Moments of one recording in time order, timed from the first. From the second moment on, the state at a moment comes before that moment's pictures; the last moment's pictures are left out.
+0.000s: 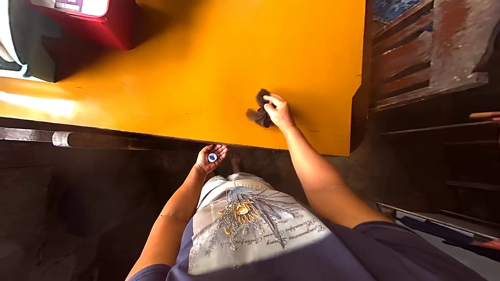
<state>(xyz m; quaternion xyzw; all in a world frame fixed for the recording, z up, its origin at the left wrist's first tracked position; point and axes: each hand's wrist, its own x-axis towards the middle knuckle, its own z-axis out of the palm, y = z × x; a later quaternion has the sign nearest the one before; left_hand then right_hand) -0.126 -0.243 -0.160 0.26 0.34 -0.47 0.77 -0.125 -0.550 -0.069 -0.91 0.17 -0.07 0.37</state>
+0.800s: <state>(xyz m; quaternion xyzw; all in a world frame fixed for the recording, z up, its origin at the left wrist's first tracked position) -0.140 -0.187 -0.148 0.30 0.39 -0.27 0.83 -0.121 -0.711 -0.060 -0.82 0.45 -0.11 0.34</state>
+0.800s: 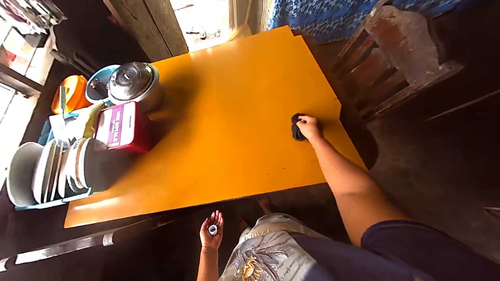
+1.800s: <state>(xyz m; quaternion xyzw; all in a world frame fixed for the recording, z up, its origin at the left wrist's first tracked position) -0.137 -0.142 -0.128 0.21 0.47 -0.13 0.85 0.087 -0.545 -0.072 -0.93 0.27 -0.03 0.23</state>
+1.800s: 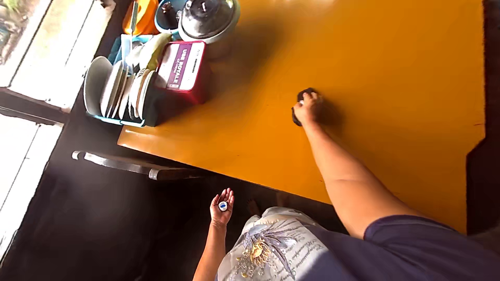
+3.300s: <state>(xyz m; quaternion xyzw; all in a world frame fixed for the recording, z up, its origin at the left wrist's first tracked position) -0.098 -0.101 -0.164 0.28 0.36 -0.18 0.87 -0.017 -0.390 -0.104 -0.93 -0.08 -0.05 0.34</state>
